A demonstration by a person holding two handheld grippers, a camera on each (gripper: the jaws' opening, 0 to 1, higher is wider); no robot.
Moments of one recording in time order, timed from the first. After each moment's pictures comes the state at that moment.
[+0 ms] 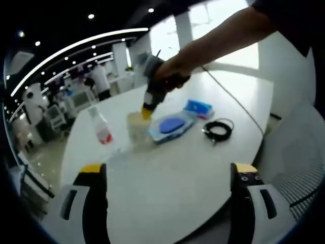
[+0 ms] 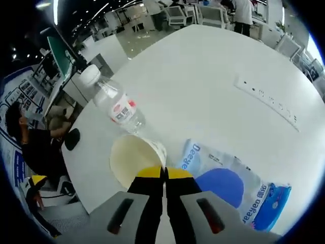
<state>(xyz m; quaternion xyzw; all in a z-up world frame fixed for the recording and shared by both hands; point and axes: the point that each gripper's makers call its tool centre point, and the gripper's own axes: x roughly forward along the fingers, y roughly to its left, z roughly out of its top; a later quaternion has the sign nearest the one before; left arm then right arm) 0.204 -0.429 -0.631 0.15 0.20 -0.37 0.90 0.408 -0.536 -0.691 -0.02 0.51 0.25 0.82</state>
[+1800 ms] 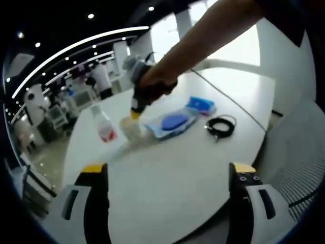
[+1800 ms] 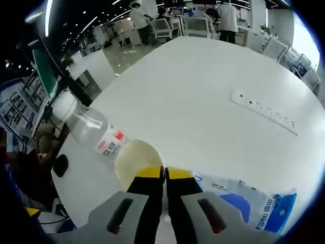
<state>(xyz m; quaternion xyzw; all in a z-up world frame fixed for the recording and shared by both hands) 0.205 -0.426 -0.636 0.17 0.20 -0.36 0.89 0.454 -0.517 -0.701 -0.01 0.46 0.20 0.87</state>
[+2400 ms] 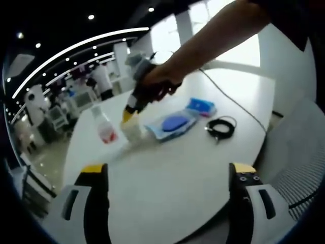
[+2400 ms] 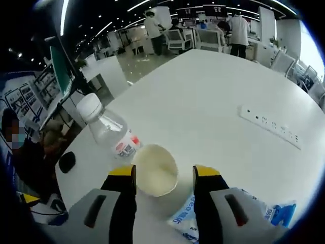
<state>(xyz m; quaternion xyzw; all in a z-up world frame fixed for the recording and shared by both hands) 0.206 -0.425 -0.635 0.16 0.20 -0.36 0.90 0.447 -0.505 -0.679 -0.02 0.40 0.25 0.88</state>
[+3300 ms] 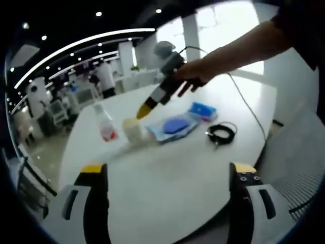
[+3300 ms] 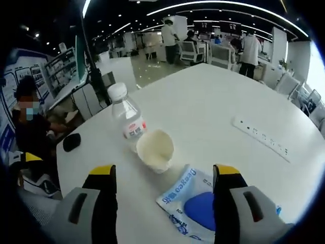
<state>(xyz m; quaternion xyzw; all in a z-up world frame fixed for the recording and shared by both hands) 0.208 -0.422 -0.630 0.13 0.20 -0.36 0.90 0.405 -0.535 -0.657 -0.08 0.35 0.28 0.89</state>
